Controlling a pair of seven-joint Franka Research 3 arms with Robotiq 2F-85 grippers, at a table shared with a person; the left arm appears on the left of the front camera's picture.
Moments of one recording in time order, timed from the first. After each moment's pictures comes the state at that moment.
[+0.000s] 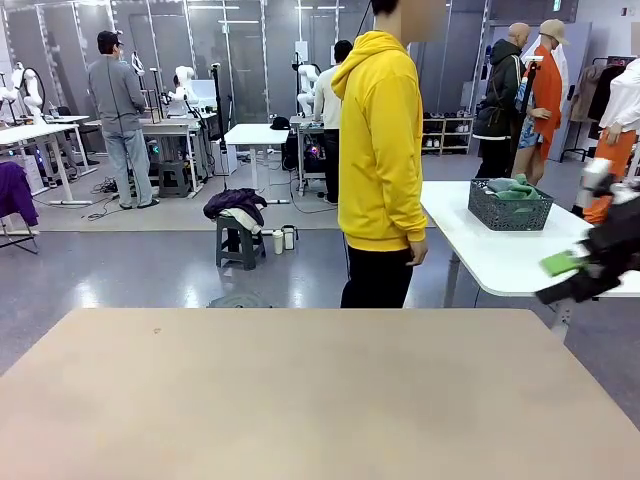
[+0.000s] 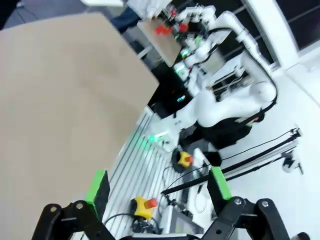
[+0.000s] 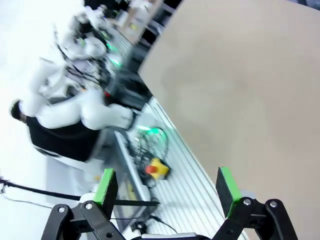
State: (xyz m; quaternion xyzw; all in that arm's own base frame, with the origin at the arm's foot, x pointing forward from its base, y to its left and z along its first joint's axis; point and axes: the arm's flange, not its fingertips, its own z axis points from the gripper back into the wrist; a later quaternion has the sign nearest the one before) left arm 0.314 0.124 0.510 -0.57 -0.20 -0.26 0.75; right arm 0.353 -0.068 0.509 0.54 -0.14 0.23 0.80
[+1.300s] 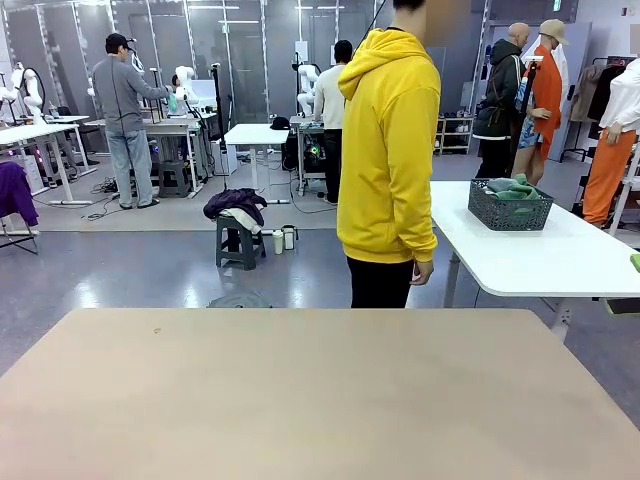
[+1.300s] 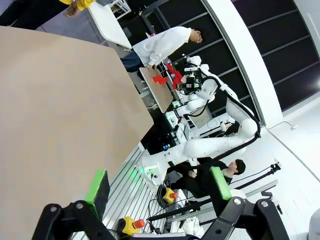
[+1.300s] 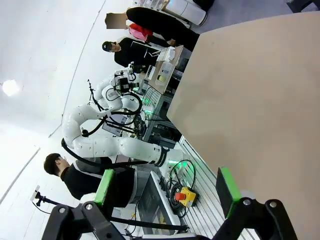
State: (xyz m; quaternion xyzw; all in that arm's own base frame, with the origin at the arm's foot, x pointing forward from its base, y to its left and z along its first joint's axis) left arm 0.288 0.217 0.457 -0.62 -0.24 -0.12 0.74; right arm 0.330 -0.157 0.471 0.62 -0.17 0.10 0.76
